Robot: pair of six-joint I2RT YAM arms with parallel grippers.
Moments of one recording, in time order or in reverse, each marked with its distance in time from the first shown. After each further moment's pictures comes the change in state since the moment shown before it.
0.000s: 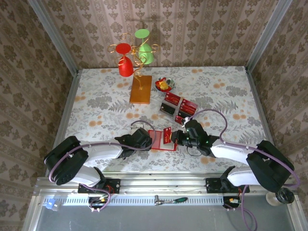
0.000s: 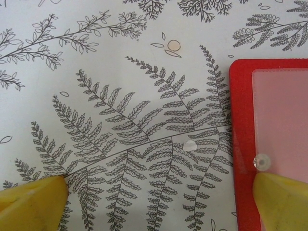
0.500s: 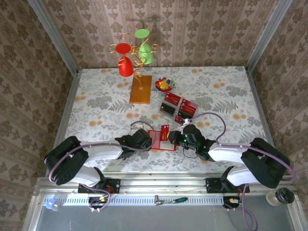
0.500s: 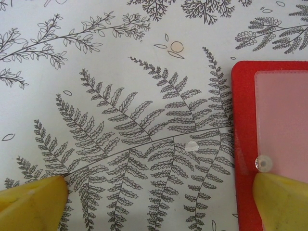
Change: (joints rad) left arm -0.006 0.000 -0.008 0.013 -0.018 -0.018; right arm 0.076 0.069 -0.056 0.235 0.129 0.084
